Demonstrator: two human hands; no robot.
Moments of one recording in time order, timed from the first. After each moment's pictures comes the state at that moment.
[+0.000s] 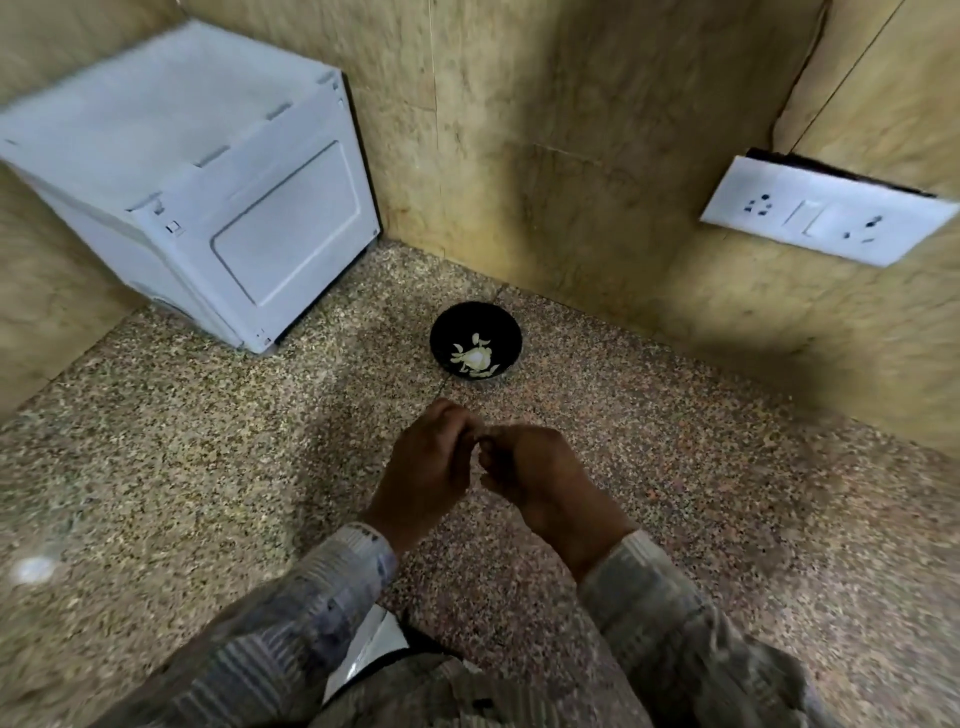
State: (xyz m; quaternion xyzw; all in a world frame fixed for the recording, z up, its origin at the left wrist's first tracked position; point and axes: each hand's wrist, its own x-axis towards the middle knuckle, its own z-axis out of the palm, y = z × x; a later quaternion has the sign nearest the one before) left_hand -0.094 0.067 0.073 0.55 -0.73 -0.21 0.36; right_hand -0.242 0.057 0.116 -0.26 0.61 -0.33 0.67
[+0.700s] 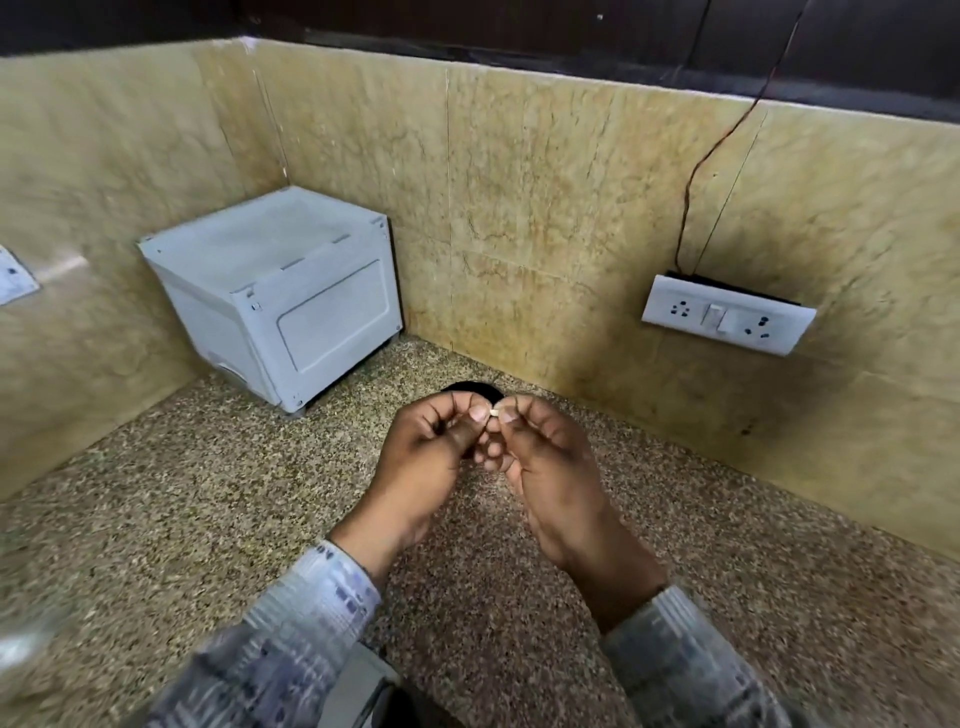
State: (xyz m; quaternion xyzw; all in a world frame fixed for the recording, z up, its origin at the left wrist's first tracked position) left_hand -0.152 0.138 0.244 0.47 -0.47 -0.49 0.57; right_hand -0.285 0.128 0.236 -0.47 0.35 -0.53 0.61
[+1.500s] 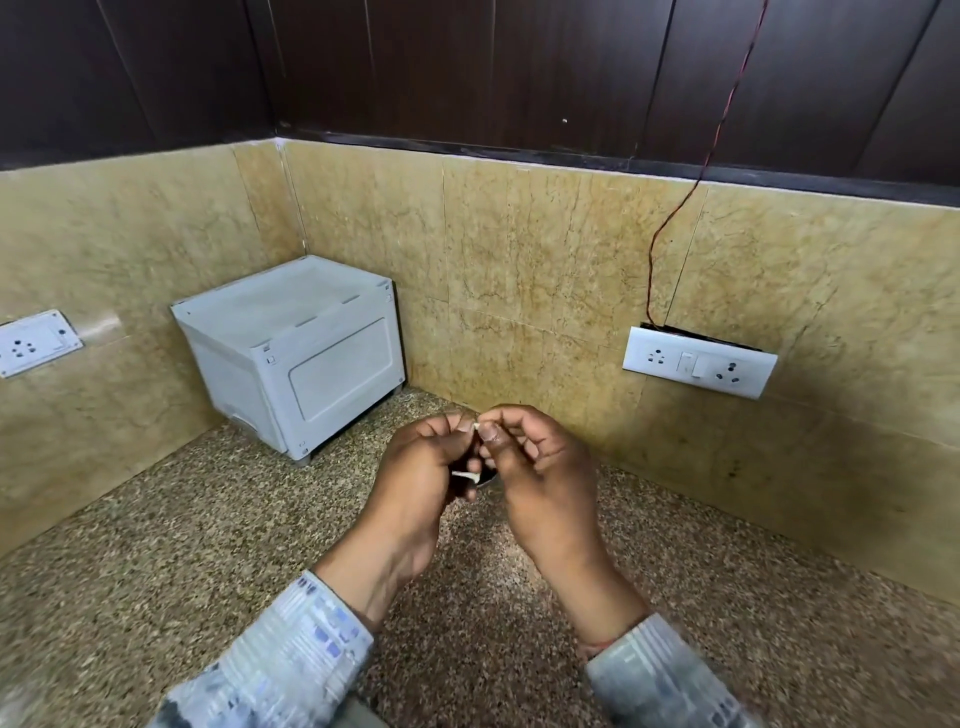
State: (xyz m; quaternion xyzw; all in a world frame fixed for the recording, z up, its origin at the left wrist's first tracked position) left_hand -0.179 0.170 0.300 0.47 -0.38 -0.53 0.60; right_hand -0.302 0.154 0.281 -0.61 0.42 -0.56 0.36
